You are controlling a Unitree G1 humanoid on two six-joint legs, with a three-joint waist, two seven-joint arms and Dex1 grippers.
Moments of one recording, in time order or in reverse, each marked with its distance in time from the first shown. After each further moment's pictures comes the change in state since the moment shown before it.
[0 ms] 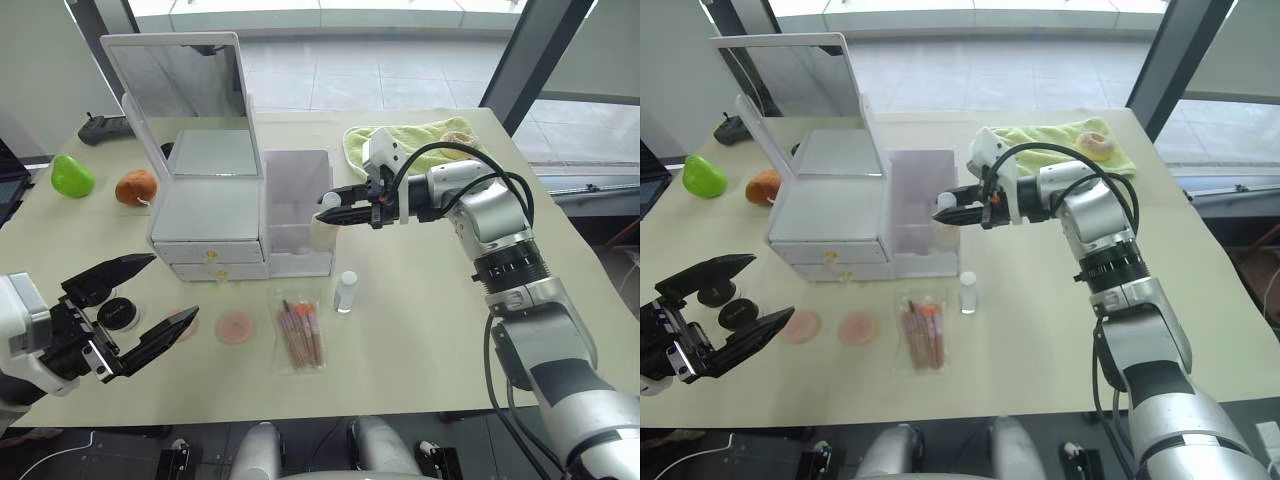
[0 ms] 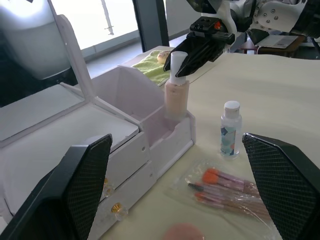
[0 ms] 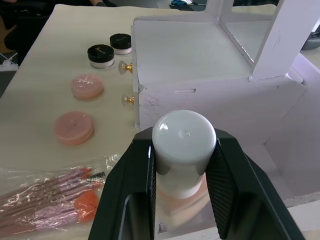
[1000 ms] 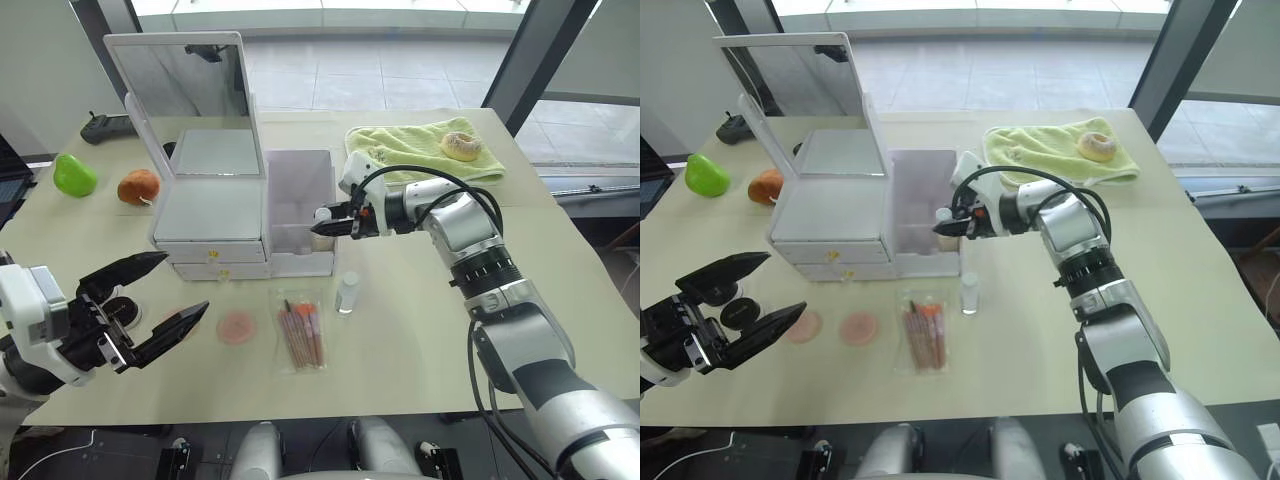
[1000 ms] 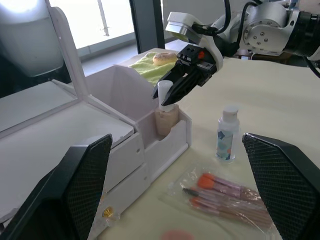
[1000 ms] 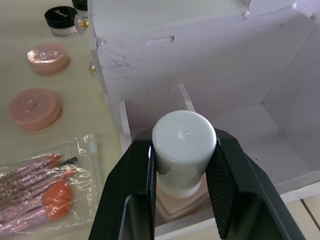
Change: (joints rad) left arm -0.035 0.035 -0.105 0.048 0.014 -0.033 0.007; right arm 0.013 0.092 0.034 0.028 -0.130 0.098 -0.119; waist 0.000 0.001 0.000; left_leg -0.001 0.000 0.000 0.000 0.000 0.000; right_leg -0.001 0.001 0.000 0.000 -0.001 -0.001
